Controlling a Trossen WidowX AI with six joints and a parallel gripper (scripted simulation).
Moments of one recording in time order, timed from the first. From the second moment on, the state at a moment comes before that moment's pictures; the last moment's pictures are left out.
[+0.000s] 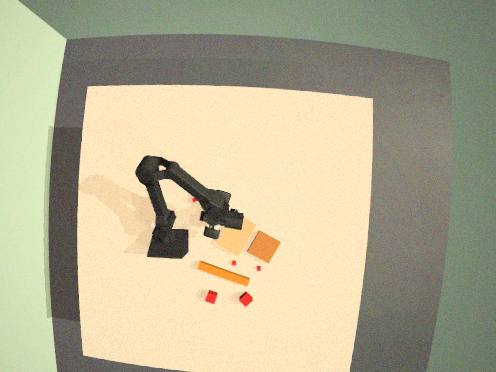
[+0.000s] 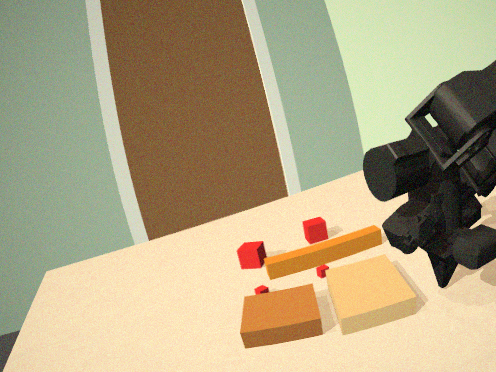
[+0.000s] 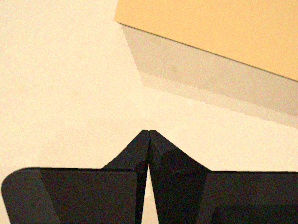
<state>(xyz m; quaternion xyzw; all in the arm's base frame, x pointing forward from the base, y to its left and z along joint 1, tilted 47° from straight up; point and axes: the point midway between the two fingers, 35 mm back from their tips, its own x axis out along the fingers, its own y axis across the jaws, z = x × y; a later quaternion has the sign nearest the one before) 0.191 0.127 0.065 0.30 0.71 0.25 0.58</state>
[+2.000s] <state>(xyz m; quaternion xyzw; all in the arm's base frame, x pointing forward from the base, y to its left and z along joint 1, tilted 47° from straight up) 0.249 -0.012 -0.047 -0.14 0.40 0.63 0.65</state>
